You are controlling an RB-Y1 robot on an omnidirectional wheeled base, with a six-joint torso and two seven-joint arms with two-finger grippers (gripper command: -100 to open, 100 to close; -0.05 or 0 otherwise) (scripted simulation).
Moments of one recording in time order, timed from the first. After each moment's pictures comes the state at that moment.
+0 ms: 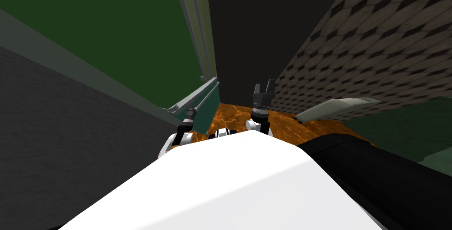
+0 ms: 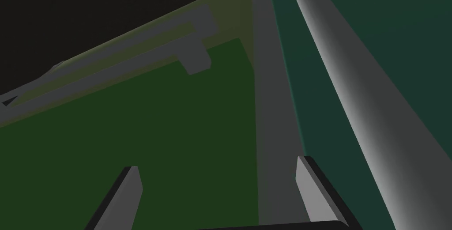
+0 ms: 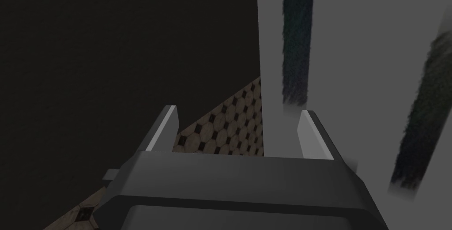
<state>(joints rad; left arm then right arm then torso) 0.35 0.30 -0.10 -1.99 -0.12 -0.19 0.05 0.48 0.04 0.03 -2.39 0.03 -0.63 0.07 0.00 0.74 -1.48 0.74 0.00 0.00</state>
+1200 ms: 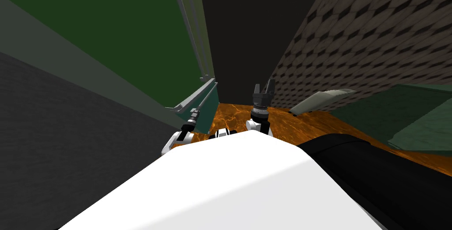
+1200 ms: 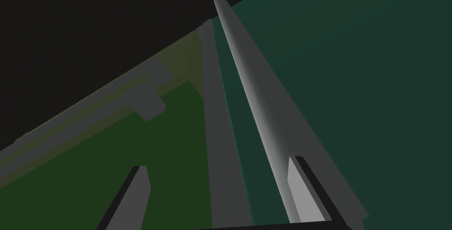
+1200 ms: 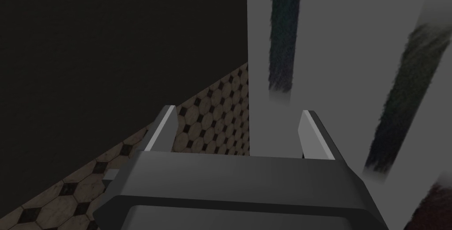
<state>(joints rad) 0.29 0.40 -0.18 -1.87 -0.17 -0.05 0.06 0.48 0.04 0.03 -2.39 0.03 -0.63 0.07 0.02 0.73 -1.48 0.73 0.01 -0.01</state>
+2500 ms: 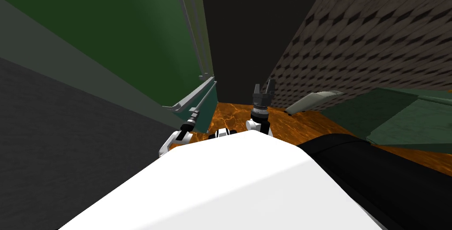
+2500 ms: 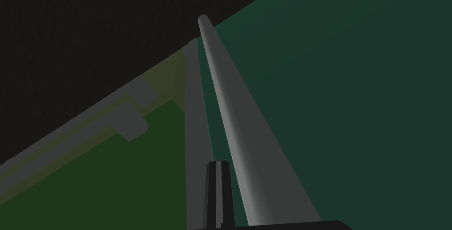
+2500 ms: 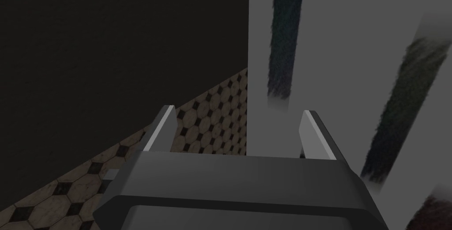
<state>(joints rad) 0.28 0.47 -0.20 -1.87 -0.18 -0.01 0.07 0.48 0.04 0.03 -2.39 0.03 -0.63 0.07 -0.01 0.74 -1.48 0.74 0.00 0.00</state>
